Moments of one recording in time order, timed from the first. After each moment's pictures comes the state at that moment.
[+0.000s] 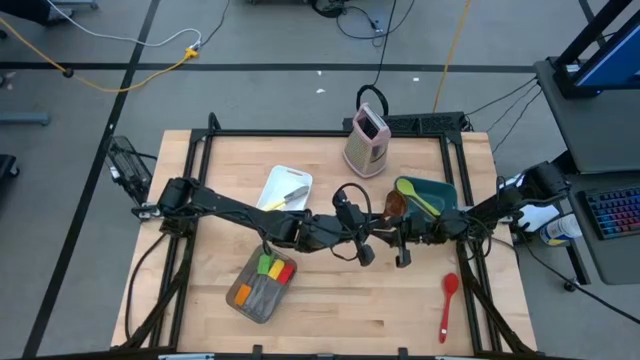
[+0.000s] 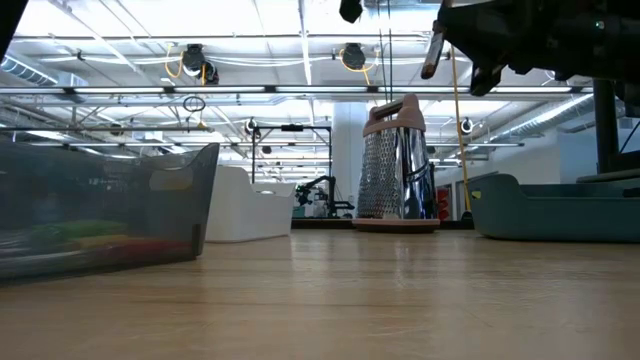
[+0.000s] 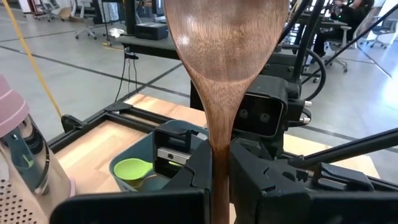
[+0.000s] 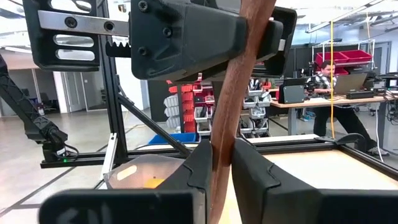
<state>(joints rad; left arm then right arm) -0.23 1.97 1.62 0.16 -0.55 -0.21 0.32 1.34 0.19 1.40 0.31 0.02</state>
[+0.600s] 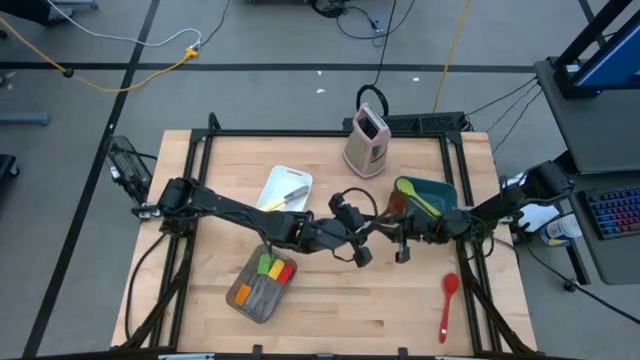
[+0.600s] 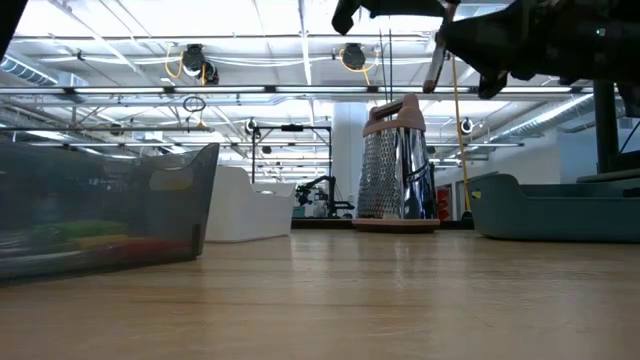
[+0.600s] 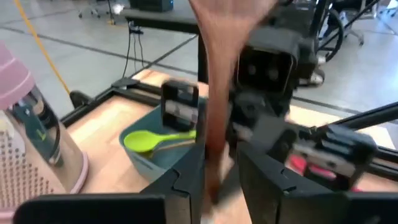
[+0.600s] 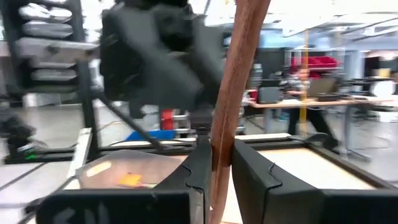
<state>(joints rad) -0.25 1.97 1.62 0.03 -0.56 -0.25 0.32 1.30 0.16 1.38 0.40 -0.04</state>
